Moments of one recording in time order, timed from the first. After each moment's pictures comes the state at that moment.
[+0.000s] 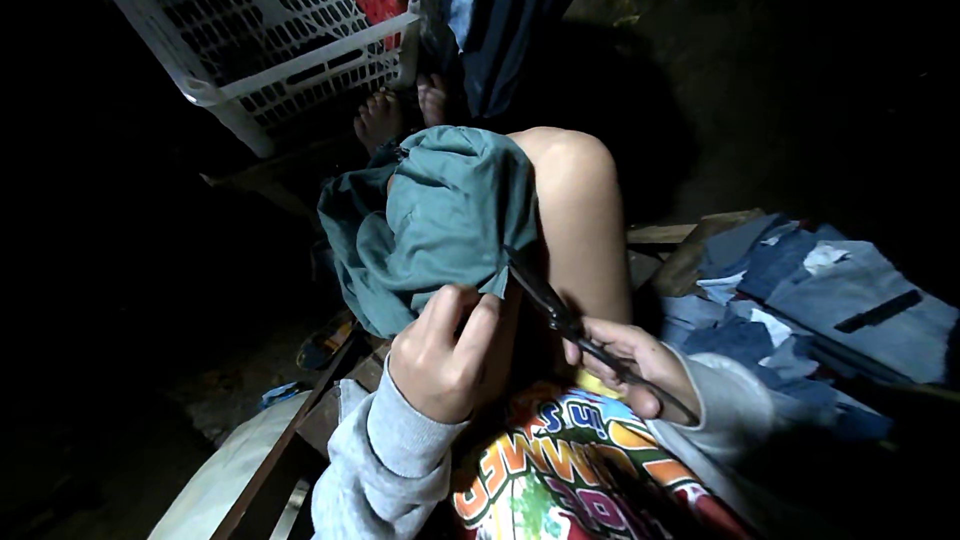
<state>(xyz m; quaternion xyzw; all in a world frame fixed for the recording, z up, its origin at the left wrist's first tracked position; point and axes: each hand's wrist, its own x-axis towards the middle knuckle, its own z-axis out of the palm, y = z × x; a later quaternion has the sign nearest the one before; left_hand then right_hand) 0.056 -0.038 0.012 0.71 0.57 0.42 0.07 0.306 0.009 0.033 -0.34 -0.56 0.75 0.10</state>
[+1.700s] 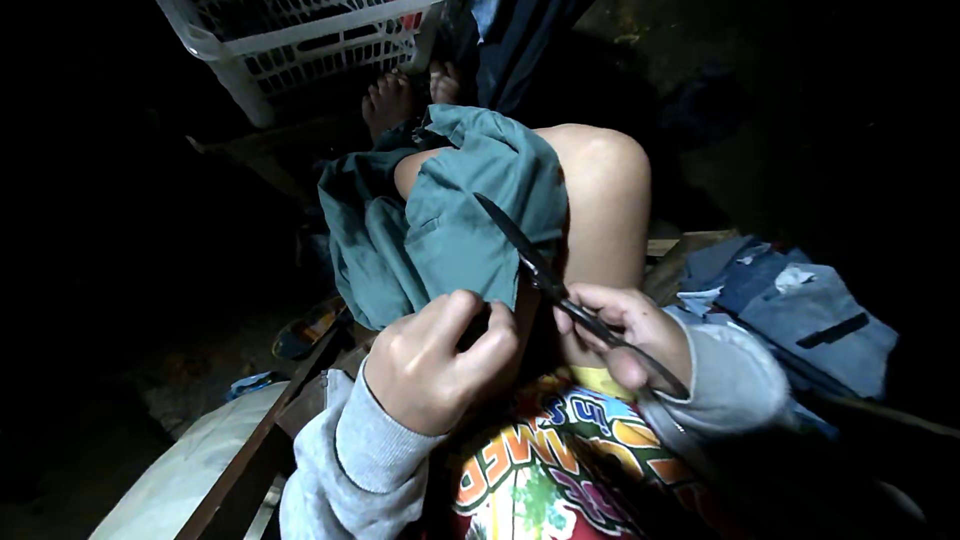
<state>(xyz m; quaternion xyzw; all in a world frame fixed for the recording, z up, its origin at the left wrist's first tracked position) 0.030 -0.046 0.019 0.74 0.52 0.42 0.06 0.264 0.038 0.057 -0.39 -0.69 0.61 0.06</state>
